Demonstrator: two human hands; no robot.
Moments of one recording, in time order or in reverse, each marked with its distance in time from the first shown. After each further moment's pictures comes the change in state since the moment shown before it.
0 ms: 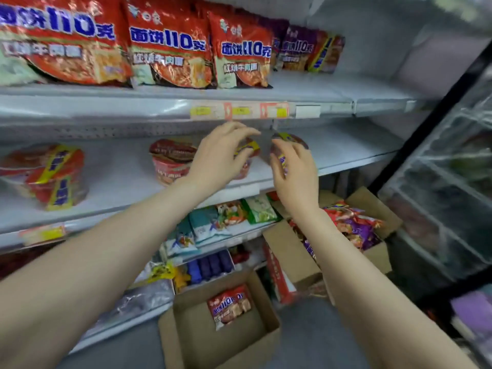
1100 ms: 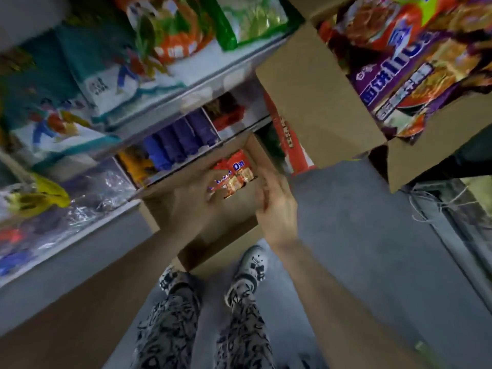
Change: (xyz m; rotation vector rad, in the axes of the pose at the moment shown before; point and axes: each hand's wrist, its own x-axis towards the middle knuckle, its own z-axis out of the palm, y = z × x) left_hand -0.326 -0.145 0.431 -0.326 -0.712 -0.667; right_hand -0.411 0.203 0.252 0.178 -0.515 0.815
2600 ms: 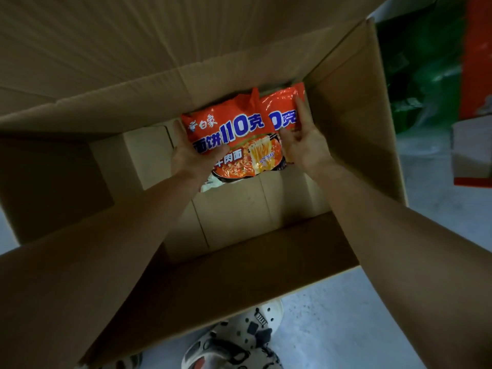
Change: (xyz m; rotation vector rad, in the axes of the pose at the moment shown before) left_hand 0.165 -0.365 0.288 -0.420 0.302 -0.748; right_hand 0.170 0.337 0.339 -0.047 -0.609 0.313
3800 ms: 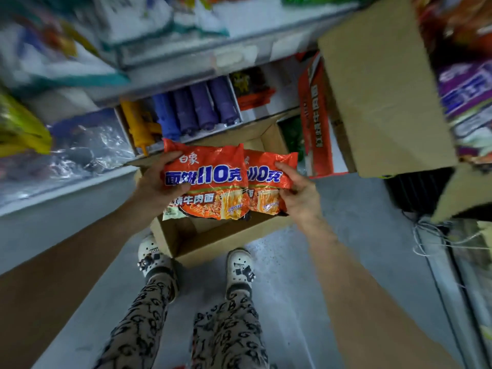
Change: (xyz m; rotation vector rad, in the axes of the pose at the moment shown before) left_hand -0.268 0.182 -0.265 -0.216 -0.356 0.207; right_hand -0.336 -0.164 -0.153 0.336 0.130 0.020
